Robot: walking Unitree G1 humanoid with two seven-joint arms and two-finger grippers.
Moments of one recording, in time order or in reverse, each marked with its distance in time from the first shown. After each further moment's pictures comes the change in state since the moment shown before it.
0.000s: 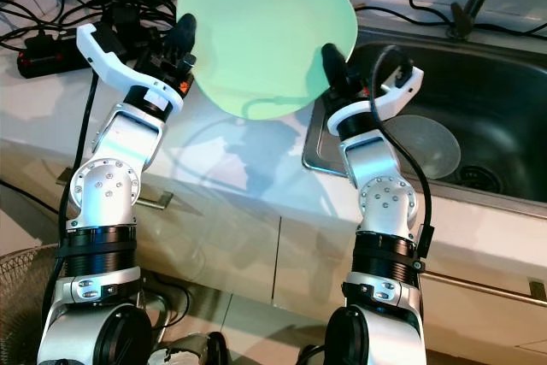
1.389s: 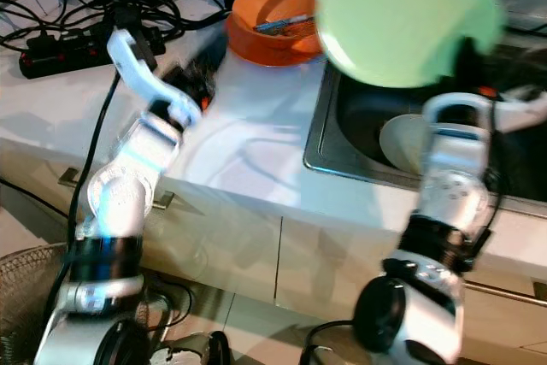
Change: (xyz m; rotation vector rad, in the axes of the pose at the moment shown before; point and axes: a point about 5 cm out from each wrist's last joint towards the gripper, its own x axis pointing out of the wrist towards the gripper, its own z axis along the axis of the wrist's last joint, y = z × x) left arm -0.011 0.003 -0.027 0.220 0.167 -0.007; right arm -0.028 -0.030 0.118 0.011 -0.570 -0.222
